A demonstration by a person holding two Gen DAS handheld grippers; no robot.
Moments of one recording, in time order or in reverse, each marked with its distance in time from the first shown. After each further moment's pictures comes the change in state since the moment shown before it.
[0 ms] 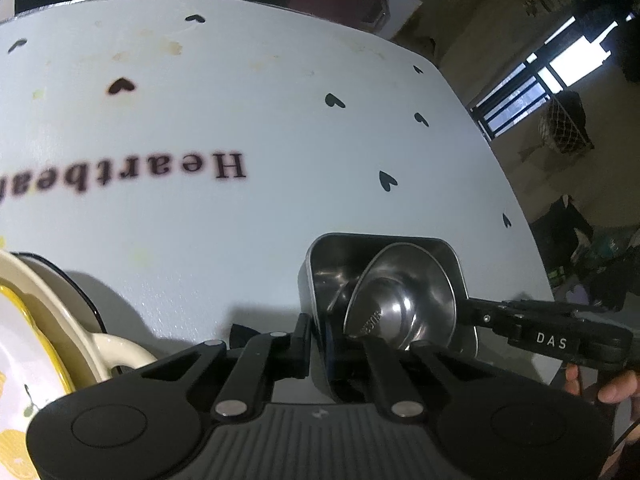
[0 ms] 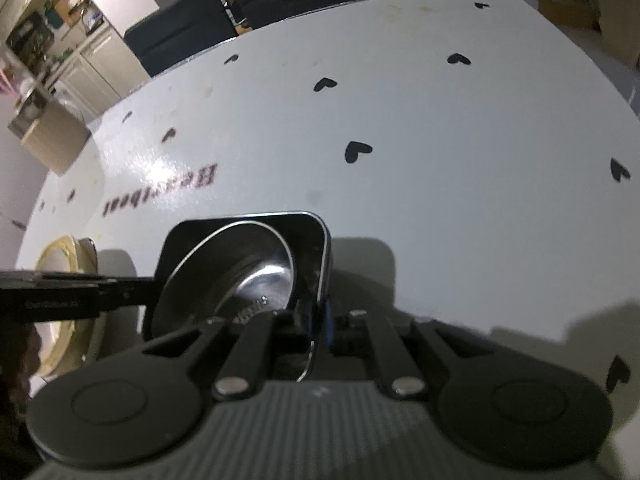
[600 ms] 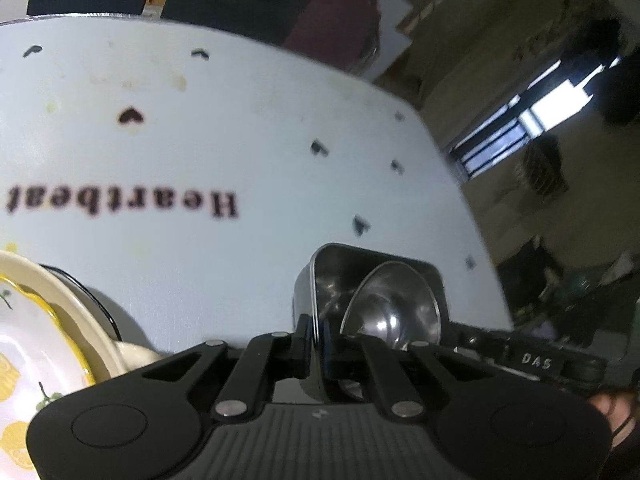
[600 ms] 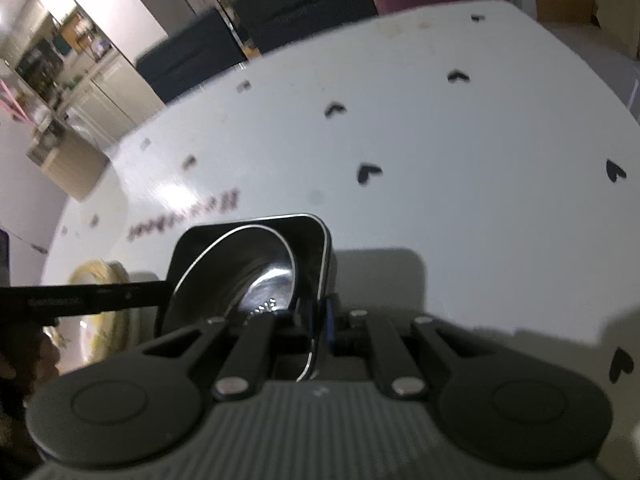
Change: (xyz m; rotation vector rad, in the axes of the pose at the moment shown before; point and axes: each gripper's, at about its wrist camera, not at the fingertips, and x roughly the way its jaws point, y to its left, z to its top) left arm -0.042 0.008 0.005 -0.065 -0.120 -0.107; right arm -0.023 0.003 0.003 0.042 -0.068 0.066
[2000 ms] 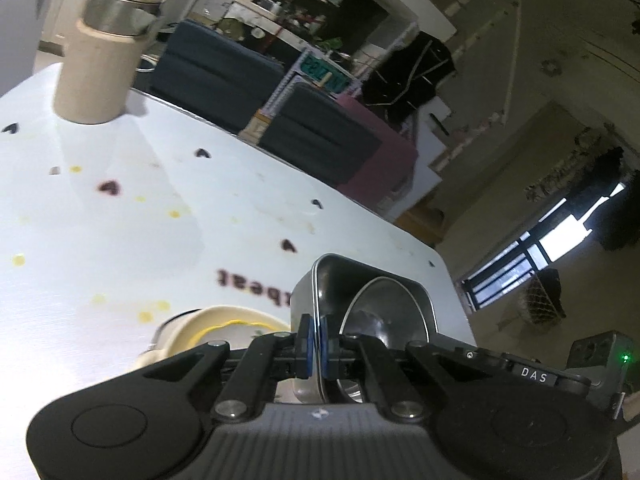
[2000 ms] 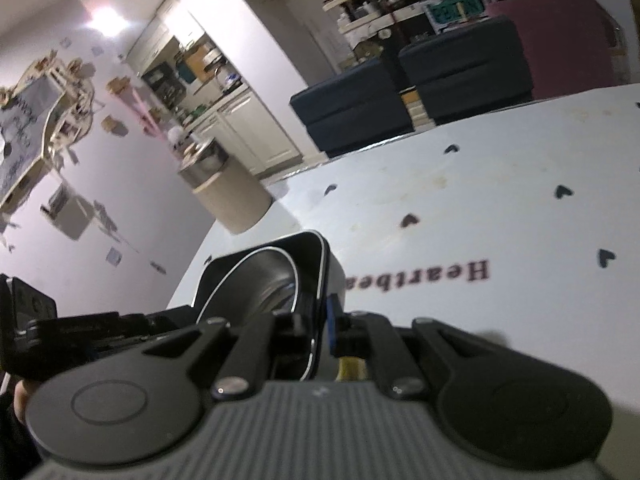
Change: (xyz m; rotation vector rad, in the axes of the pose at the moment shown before) left arm -0.216 0.106 -0.041 -0.156 -0.367 0.053; right arm 0.008 0.166 0.021 -0.154 -0.147 0.325
